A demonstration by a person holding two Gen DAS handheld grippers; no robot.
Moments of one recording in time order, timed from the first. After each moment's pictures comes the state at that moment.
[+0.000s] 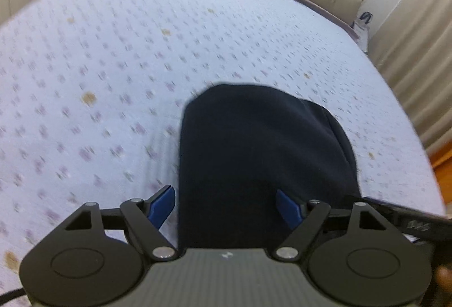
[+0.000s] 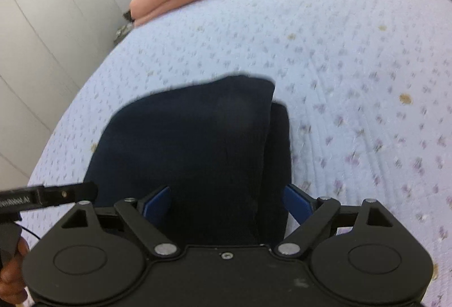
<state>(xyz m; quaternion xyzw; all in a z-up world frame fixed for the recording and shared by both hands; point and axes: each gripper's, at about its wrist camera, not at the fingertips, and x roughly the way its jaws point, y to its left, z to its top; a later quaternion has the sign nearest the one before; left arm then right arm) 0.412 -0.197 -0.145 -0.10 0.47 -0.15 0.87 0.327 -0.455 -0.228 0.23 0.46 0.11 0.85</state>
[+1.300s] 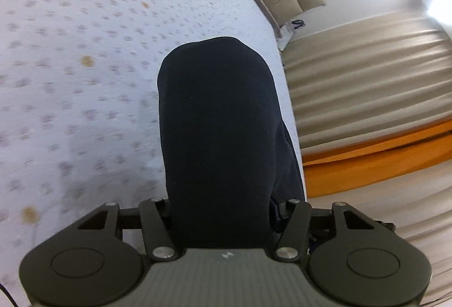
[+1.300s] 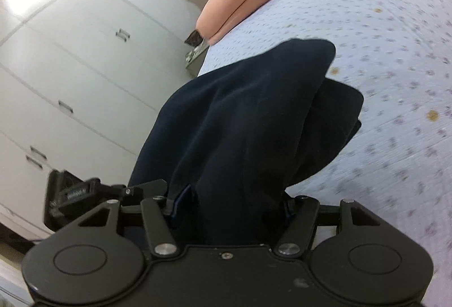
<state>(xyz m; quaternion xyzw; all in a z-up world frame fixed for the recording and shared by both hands) 0.413 -0.029 -0.093 -0.30 0.52 -0.33 0.73 0.274 -0.334 -0.119 0.41 0.40 0.21 0.80</state>
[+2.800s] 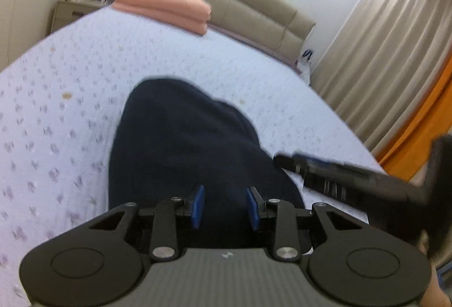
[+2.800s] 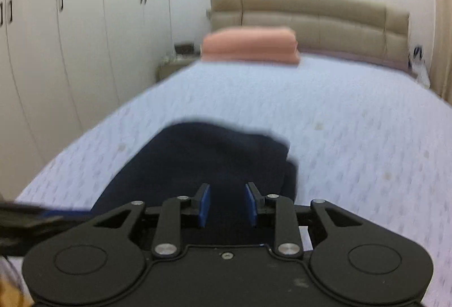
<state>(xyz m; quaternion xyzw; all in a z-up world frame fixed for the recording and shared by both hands) 0.219 0.015 -0.134 -0.12 0.34 -0.25 0.90 0.162 -0.163 -0.143 0.08 0.31 0.09 0.94</state>
